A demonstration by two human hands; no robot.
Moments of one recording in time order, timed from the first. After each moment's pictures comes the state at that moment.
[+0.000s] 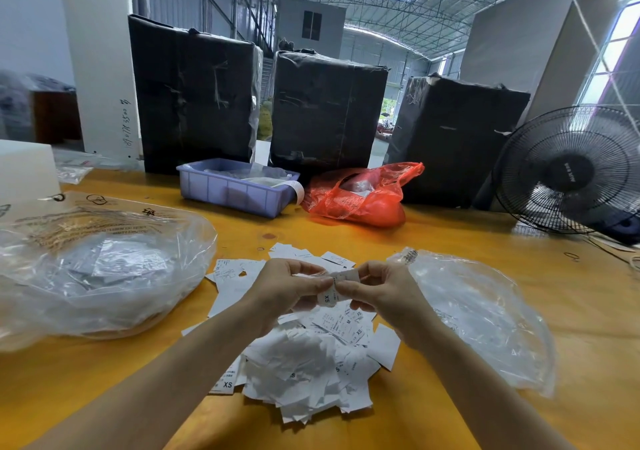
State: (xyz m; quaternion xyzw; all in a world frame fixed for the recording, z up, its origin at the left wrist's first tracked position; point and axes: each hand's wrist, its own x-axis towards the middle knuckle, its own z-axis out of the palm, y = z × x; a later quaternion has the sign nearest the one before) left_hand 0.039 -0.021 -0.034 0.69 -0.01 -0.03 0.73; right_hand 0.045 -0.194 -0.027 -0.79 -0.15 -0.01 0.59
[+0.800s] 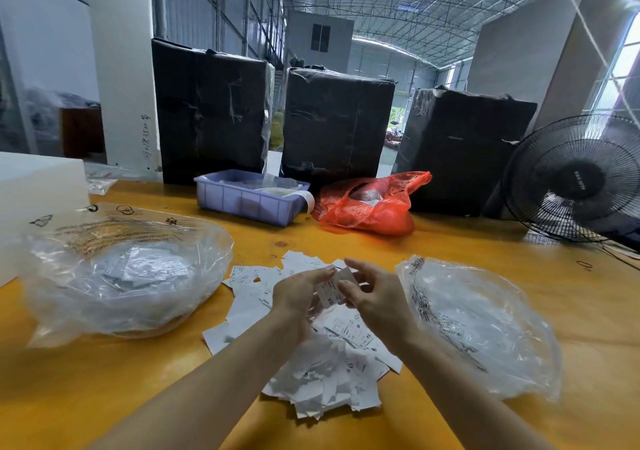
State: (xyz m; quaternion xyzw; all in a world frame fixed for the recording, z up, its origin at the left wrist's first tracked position) left_hand 0.042 -0.043 -0.041 0.52 0.13 0.01 0.84; right_hand 0.040 -0.166 -0.033 -0.82 -0.16 -0.12 0.53
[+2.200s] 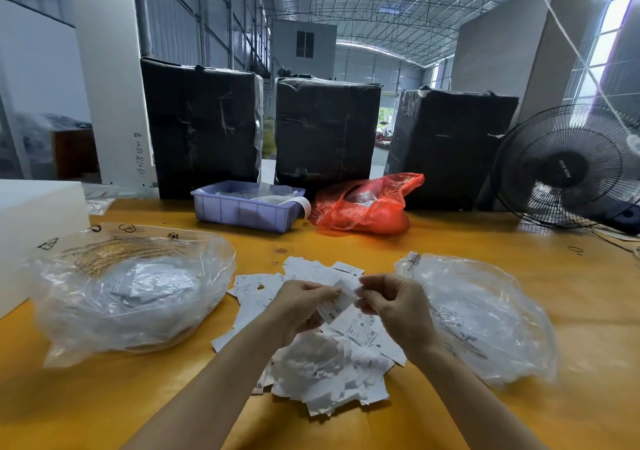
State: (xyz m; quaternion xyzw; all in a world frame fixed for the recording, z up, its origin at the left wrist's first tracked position) left_hand 0.035 -0.022 -0.040 0.70 0.05 -0.07 0.71; right_hand 0.024 -0.184 -0.043 -0.76 -0.11 -0.16 0.62
